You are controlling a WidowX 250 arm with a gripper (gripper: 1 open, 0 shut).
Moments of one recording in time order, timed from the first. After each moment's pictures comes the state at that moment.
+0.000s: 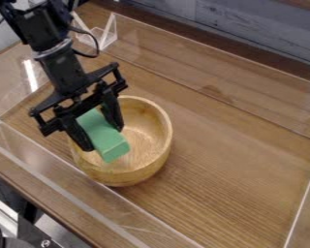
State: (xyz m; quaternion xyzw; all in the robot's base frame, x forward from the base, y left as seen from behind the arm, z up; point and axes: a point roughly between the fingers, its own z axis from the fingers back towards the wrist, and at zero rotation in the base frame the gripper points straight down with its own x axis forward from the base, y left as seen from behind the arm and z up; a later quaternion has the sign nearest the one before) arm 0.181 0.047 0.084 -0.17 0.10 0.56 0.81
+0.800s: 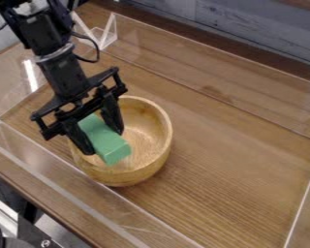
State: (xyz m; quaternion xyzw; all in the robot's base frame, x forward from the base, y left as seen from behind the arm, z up) arm 0.181 0.046 0.079 -0.17 0.11 0.57 0.79
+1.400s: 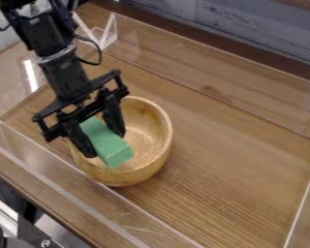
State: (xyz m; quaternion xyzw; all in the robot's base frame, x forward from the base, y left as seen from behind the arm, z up) arm 0.181 0.032 0.080 -0.16 0.13 0.55 0.81
